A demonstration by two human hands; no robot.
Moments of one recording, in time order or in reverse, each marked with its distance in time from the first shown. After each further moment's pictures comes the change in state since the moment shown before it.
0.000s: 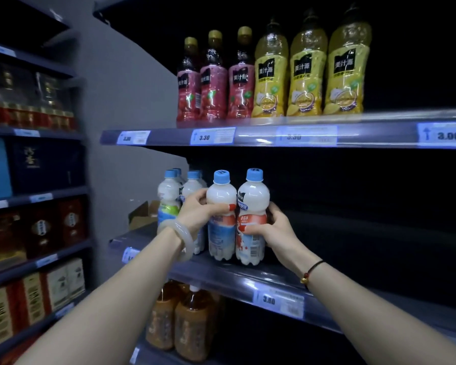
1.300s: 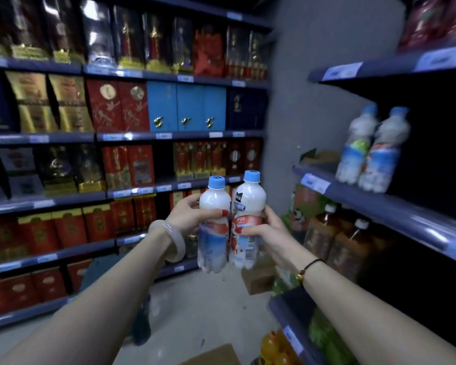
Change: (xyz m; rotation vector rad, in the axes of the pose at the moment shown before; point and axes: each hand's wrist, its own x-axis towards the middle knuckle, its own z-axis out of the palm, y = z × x) left_hand -0.330 -0.007 -0.221 0.190 0.655 -0.257; right_hand -0.182 0.065 0.269 0.188 -0.758 0.279
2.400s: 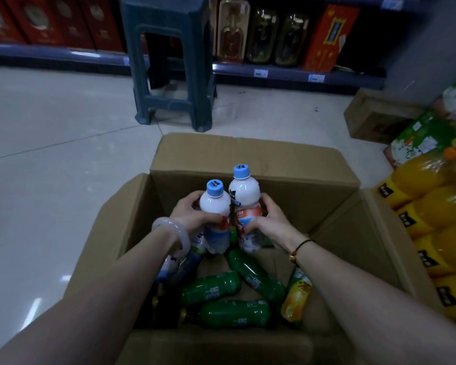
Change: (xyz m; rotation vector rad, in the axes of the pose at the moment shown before) left_hand -0.116 -0.861 -0.090 -0.084 0.391 -0.538; right_hand -0.032 0.850 0.126 -0.321 -0.424 0.490
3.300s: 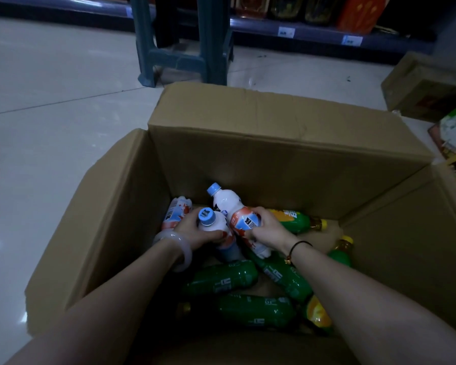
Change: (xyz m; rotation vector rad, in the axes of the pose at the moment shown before) left_hand 0.061 -0.141 -0.018 0.269 -0.022 -0.056; right_hand 0.068 0.104 0.055 -0.378 -0.119 0.189
